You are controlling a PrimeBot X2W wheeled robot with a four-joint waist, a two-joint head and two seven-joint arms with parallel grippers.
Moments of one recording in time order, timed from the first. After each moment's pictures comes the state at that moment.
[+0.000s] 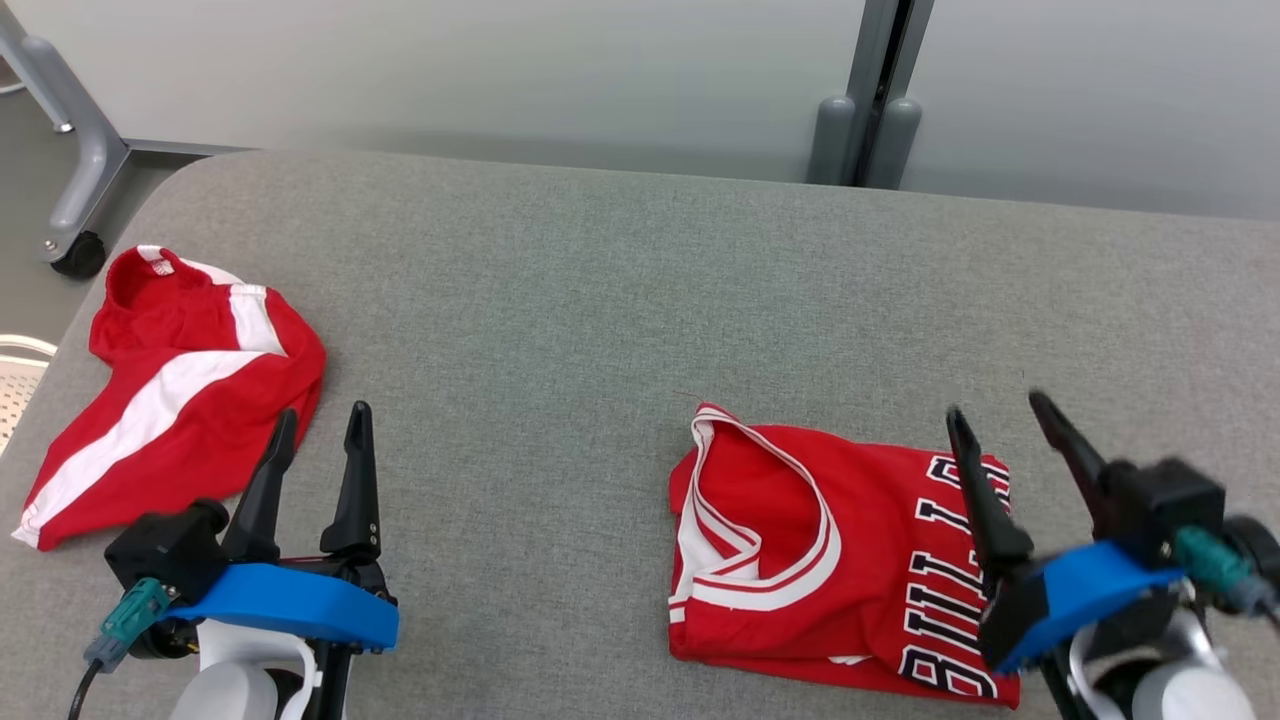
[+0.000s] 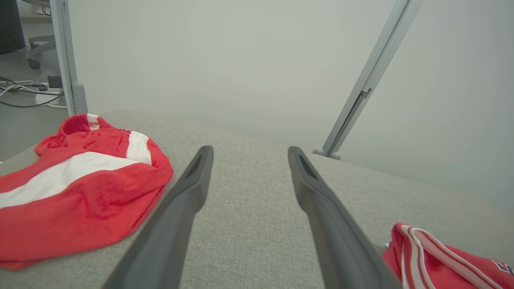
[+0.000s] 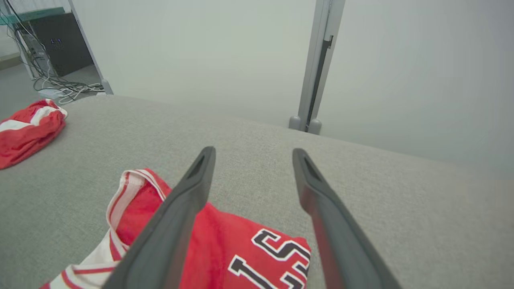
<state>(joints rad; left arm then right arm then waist) -0.14 0.22 -0.18 0.19 -0.54 -0.07 -0.17 -0.10 -0.05 0.01 -0.13 0.07 0.13 0.19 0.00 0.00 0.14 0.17</state>
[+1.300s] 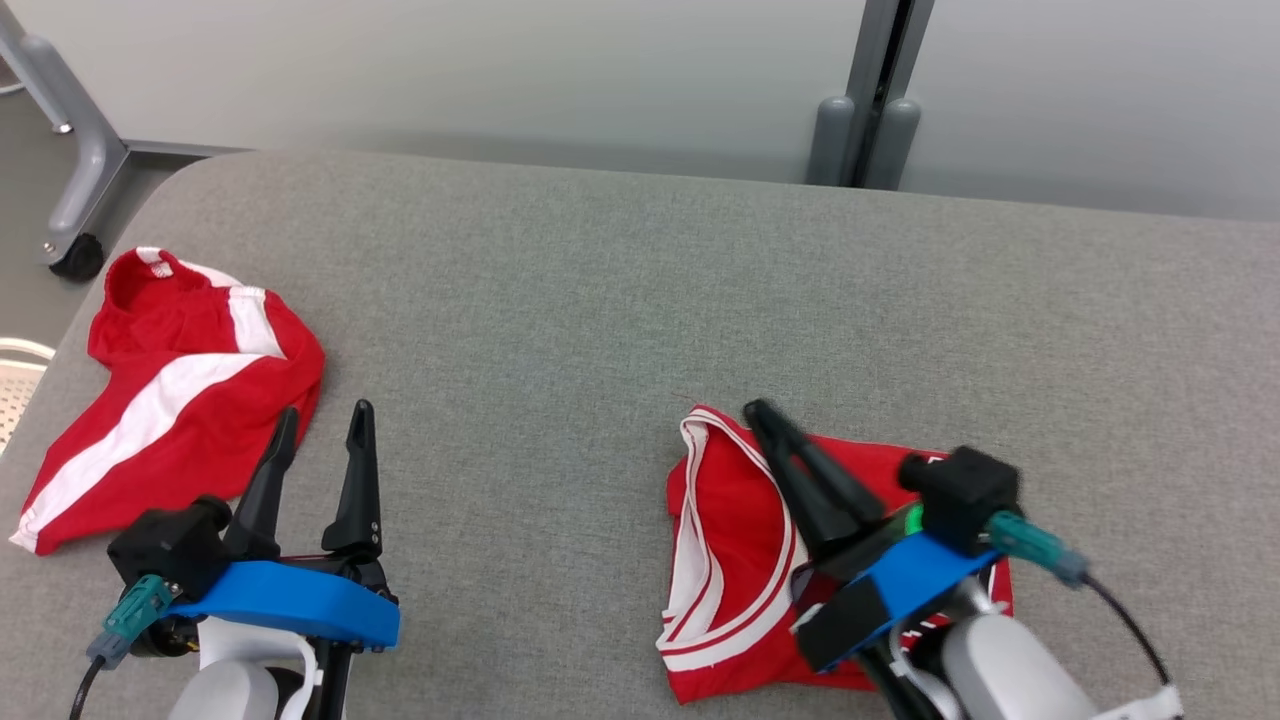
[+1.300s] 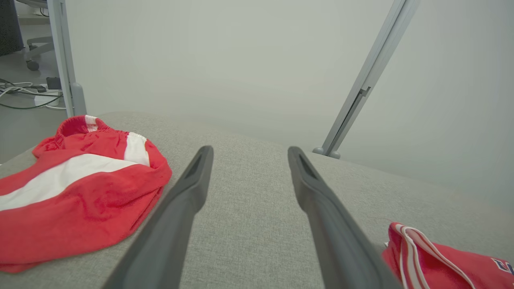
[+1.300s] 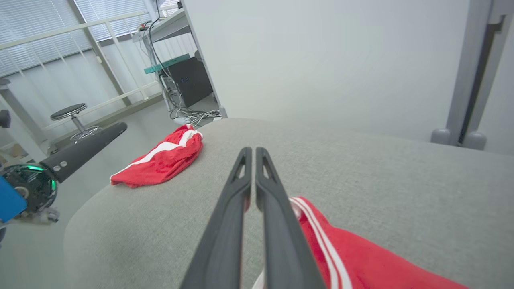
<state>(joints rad) -0.15 0.24 -0.21 0.19 -0.55 -0.05 -0.17 -0.27 -0.05 0.44 0.19 0.35 0.13 -0.07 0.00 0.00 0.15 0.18</state>
